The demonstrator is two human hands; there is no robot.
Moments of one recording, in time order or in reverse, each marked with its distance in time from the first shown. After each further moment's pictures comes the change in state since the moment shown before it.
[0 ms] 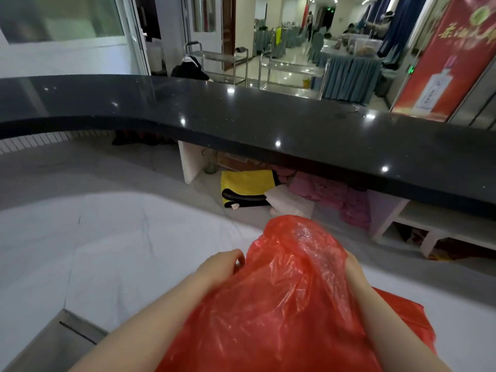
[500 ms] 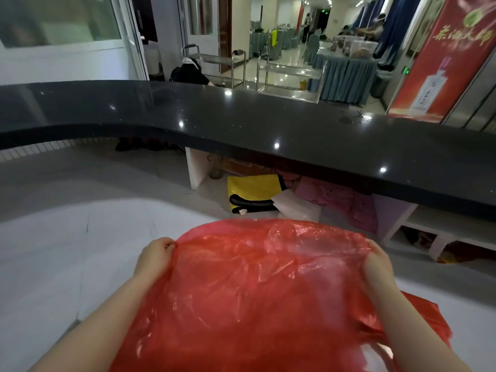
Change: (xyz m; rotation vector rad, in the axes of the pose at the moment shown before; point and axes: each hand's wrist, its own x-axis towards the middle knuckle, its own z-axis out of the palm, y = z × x) left_hand -0.025 -0.125 -0.063 -0.252 0.554 -0.364; right_hand -0.009 -0.010 -0.005 0.557 0.244 -0.045
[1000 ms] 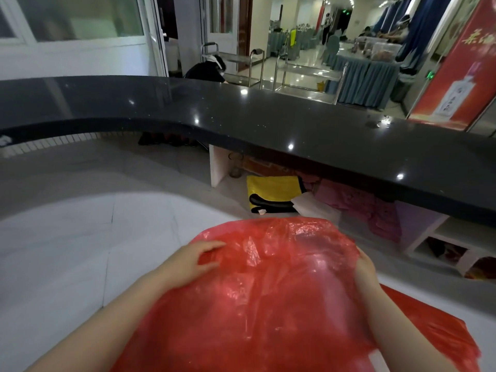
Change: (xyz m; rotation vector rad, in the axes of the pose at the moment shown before) left_hand -0.024 0.008 -0.021 -0.084 -0.408 0.524; right_hand -0.013 0.019 0.053 -0.099 -0.194 0.054
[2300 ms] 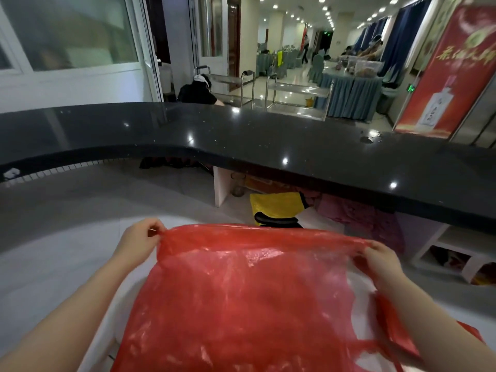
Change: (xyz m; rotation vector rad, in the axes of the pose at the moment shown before) left_hand 0.006 -0.048 -0.117 0.042 0.510 -0.251; right_hand 0.036 -0.026 -0.008 -0.112 0.121 -0.033
